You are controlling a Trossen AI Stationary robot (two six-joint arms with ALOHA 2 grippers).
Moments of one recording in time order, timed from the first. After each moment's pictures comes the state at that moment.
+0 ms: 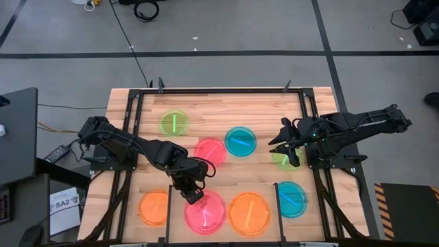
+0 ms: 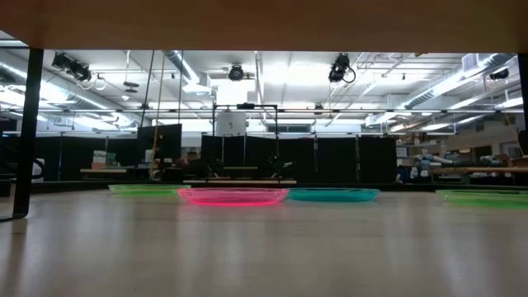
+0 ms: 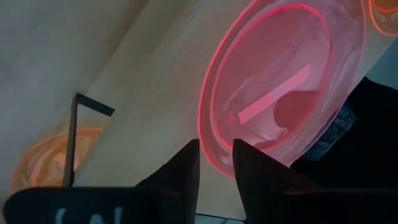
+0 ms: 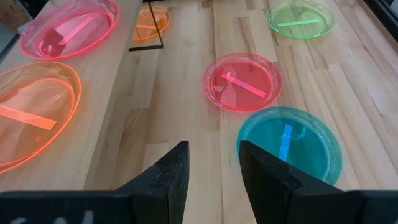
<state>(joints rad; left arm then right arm) -0.35 1.65 1.50 -1.00 0.34 -1.11 0.17 0.79 0.80 -0.62 0.05 0.18</state>
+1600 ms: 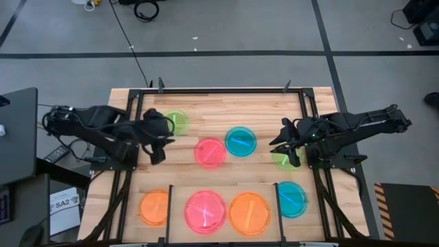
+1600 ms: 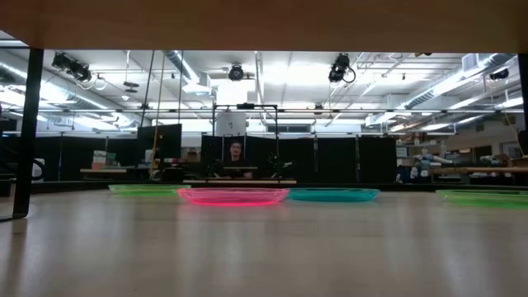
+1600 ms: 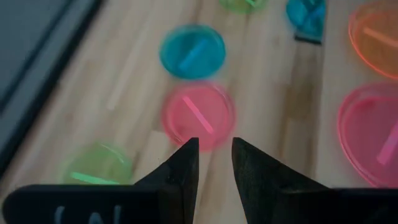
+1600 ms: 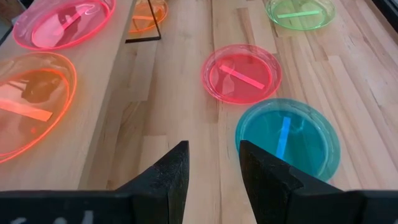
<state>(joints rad) -0.27 1.18 1.50 -1.20 -0.38 -0.42 0.17 0.79 0.80 -0.65 0.06 0.18</state>
